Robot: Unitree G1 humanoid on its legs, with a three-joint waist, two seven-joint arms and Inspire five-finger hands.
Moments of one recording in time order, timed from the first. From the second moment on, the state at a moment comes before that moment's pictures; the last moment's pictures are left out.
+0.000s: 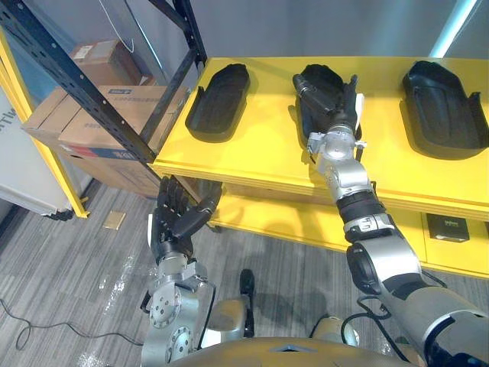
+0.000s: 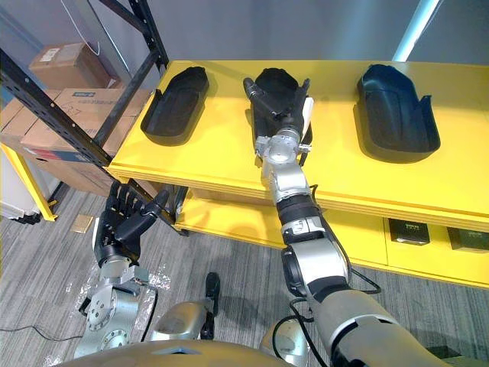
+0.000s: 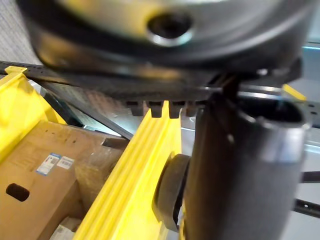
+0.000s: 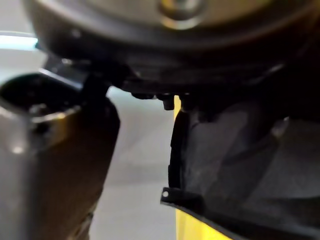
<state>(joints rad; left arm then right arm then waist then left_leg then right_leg) 0.40 -0.02 -0.16 -0.31 -0.39 -0.12 0.33 -0.87 -0.16 0.01 0.65 0.08 0.17 -0.56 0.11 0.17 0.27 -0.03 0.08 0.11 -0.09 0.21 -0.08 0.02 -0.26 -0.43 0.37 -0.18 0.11</state>
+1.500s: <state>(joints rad) 0.44 0.01 -0.09 -0.37 -0.42 -0.12 0.24 0.08 -0.13 0.05 -0.37 0.28 0.03 -0.09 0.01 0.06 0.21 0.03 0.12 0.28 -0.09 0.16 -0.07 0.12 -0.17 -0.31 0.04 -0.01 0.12</state>
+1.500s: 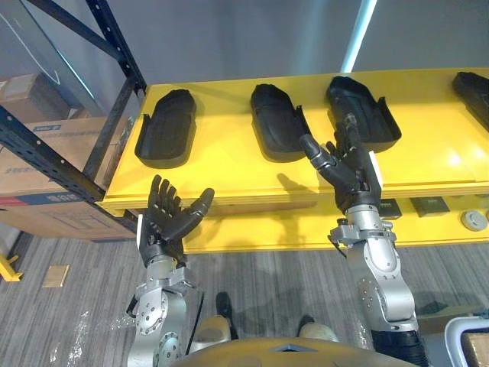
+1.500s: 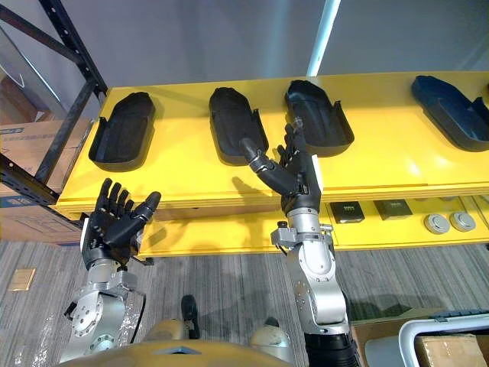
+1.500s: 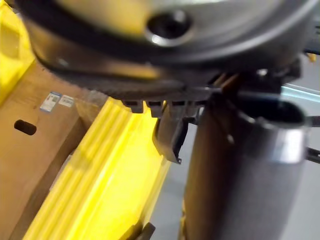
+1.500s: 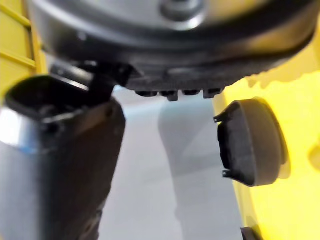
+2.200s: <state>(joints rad) 0.43 0.02 -0.08 -0.41 -0.42 -0.13 0.22 -0.02 -0.14 0.08 -0.08 0.23 0.01 -0.14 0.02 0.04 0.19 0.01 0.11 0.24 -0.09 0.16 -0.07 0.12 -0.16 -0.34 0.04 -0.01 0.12</state>
